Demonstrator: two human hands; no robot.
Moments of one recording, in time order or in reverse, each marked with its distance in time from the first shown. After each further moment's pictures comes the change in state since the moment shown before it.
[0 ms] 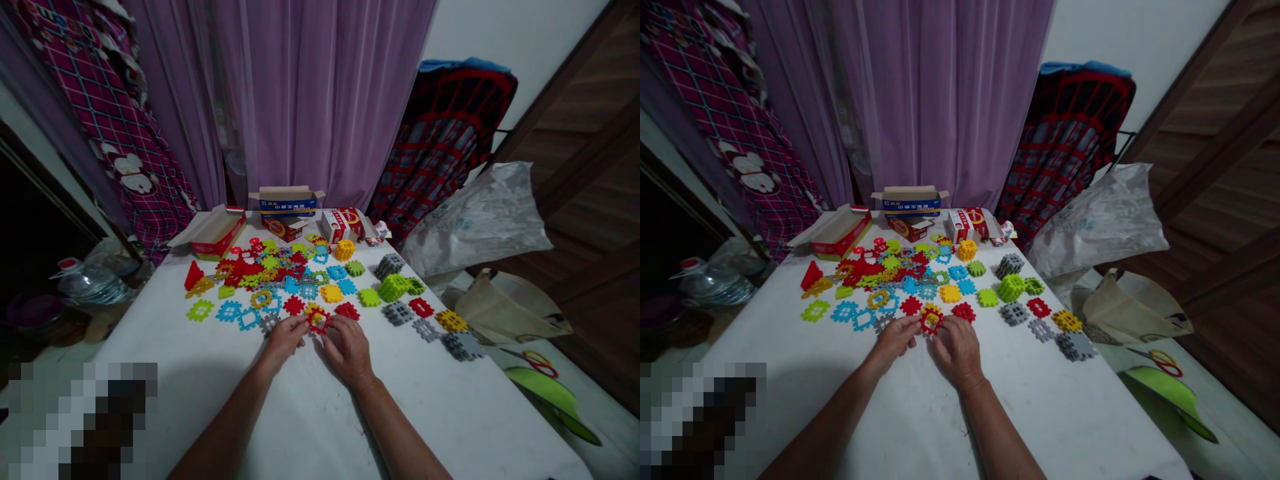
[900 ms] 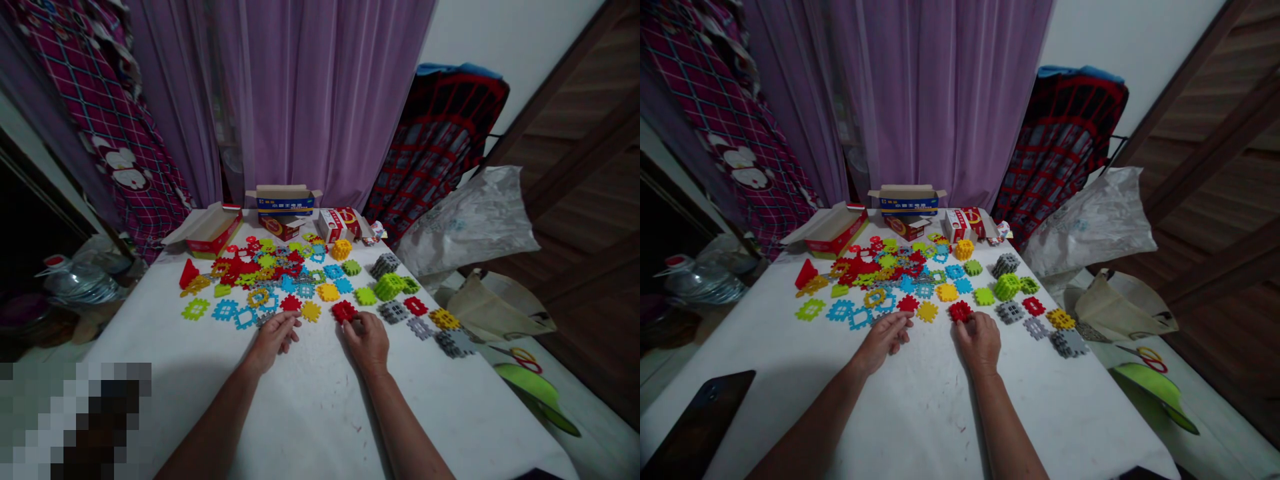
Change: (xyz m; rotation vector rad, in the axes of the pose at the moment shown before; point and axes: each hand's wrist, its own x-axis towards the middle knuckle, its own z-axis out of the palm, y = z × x) left_hand -0.003 -0.008 -0.022 -0.217 -0.073 0.113; right_hand -0.006 0.037 -0.013 -0.292 0.067 0.382
